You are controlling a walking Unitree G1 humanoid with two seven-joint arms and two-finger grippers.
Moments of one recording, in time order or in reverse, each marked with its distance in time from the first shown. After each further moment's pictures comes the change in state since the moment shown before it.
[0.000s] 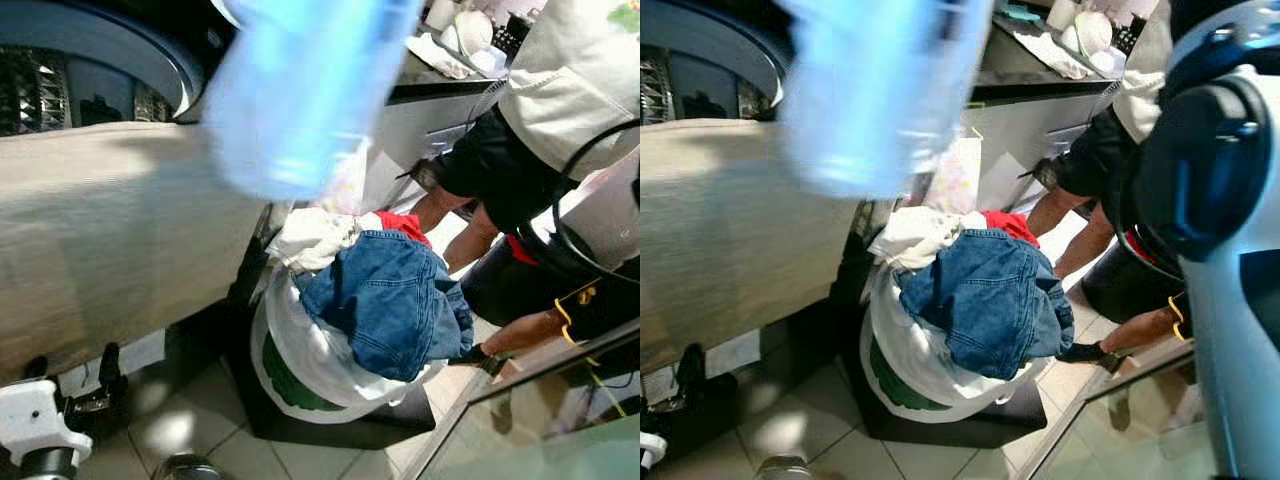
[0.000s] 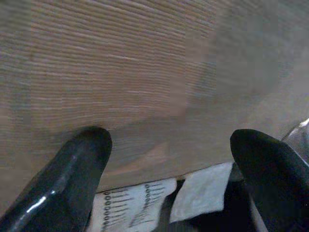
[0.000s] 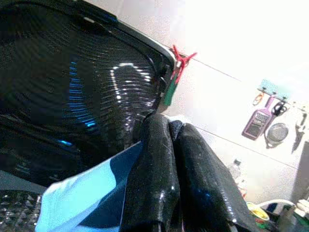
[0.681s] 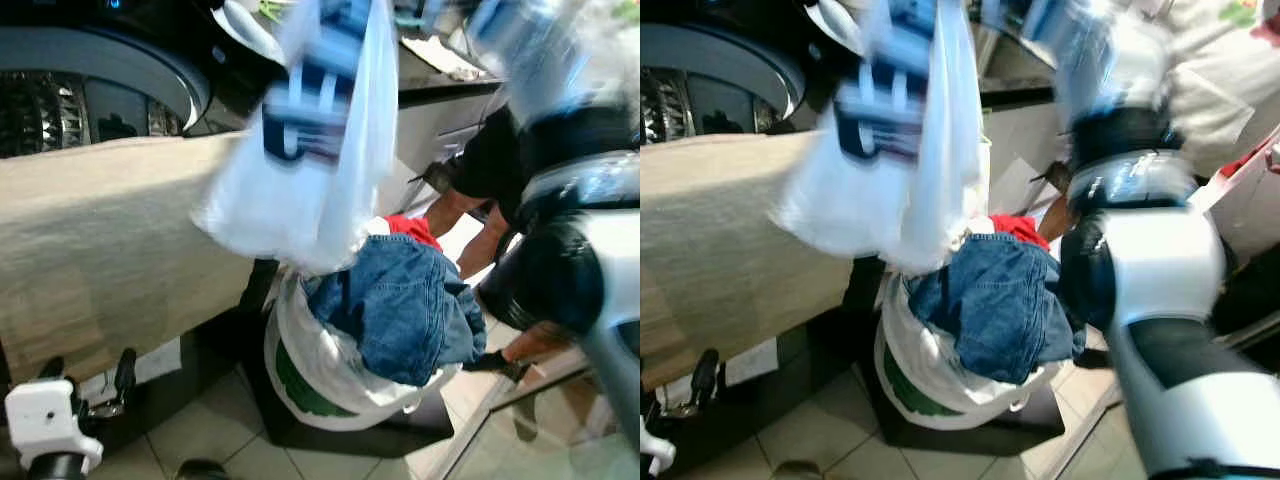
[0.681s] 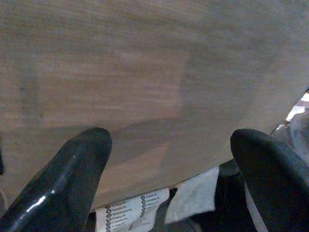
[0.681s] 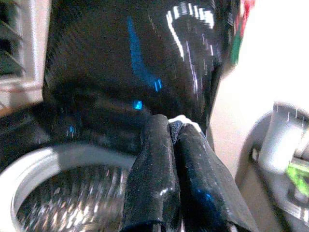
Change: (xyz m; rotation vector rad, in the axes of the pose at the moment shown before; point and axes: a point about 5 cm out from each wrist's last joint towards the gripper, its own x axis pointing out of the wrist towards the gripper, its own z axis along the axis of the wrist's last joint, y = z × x) left arm -0.010 -0.016 0.007 -0.016 0.043 -0.065; right arm -0.006 0.045 -0.080 0.270 0.104 0.210
